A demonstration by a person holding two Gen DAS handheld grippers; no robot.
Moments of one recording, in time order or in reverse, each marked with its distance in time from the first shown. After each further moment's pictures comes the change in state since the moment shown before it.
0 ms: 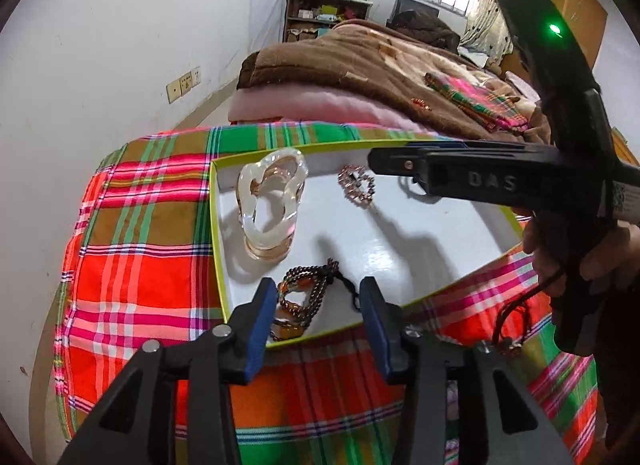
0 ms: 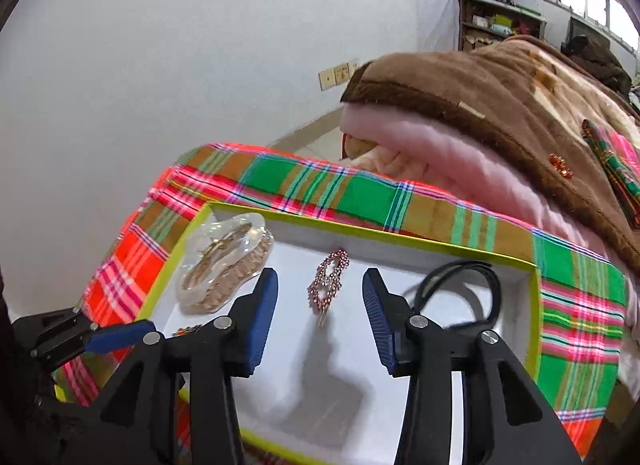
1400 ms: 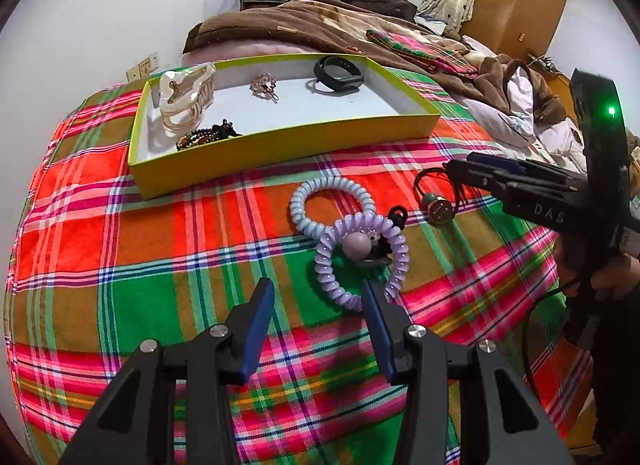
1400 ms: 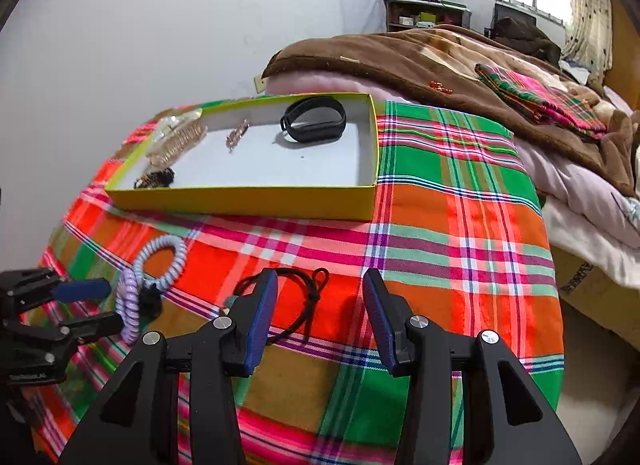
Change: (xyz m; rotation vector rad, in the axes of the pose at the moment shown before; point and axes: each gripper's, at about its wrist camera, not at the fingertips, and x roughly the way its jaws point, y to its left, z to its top) left arm -0.019 -0.053 -0.092 0.088 0.075 -0.096; right arm -0.082 -0.040 -0.162 0.111 -0.058 -0.188
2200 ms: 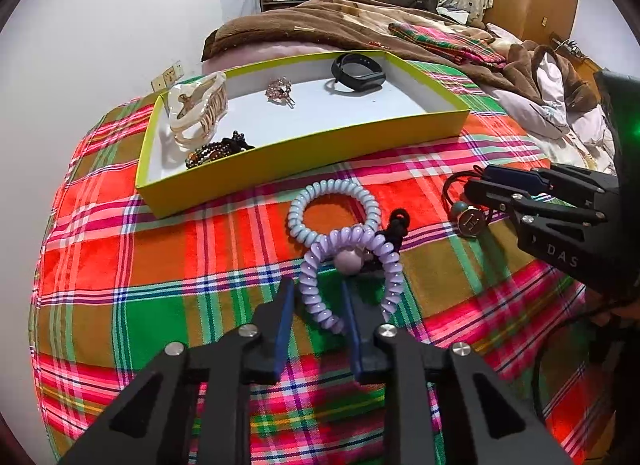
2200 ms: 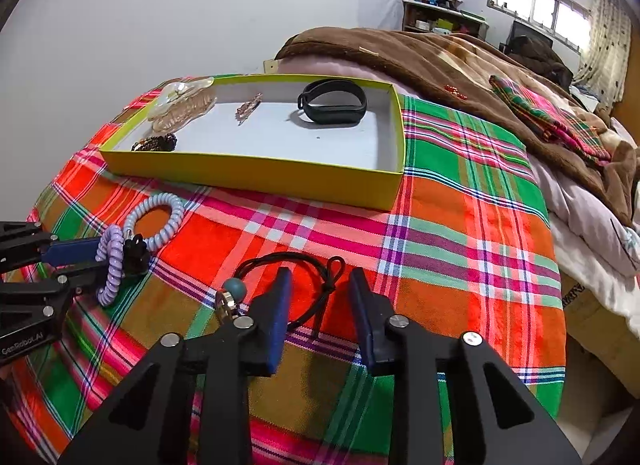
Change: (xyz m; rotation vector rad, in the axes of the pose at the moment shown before) left arm 0.013 -0.014 0.010 0.032 0.007 0.158; right arm 0.011 0.017 -0.007 -0.103 0.027 -0.035
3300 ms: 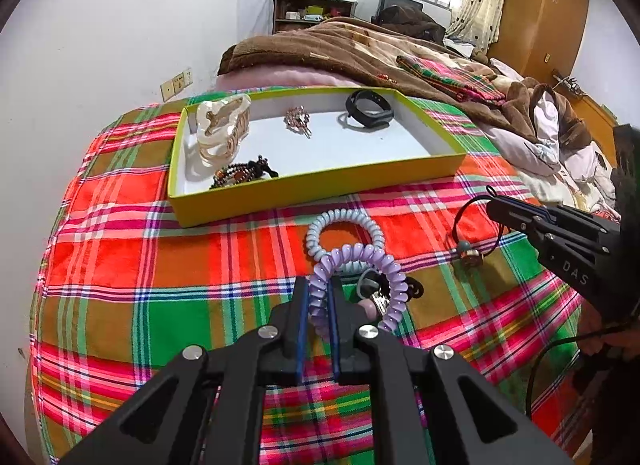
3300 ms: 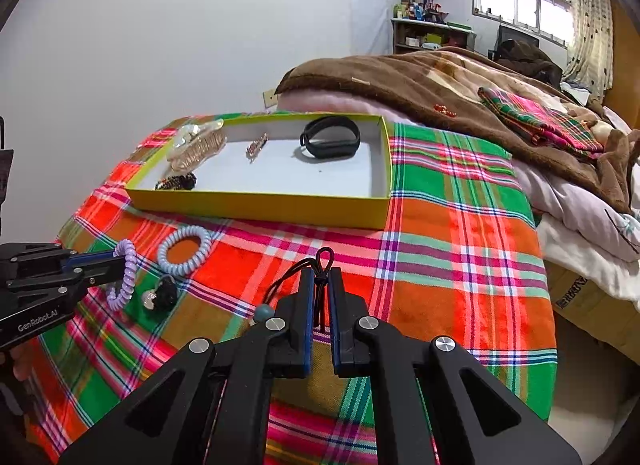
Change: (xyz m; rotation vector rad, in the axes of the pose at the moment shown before) left arm -0.025 0.021 0.002 -0.088 -0.083 -0.050; right arm -0.035 -0.003 0.000 0.075 -0.104 0.032
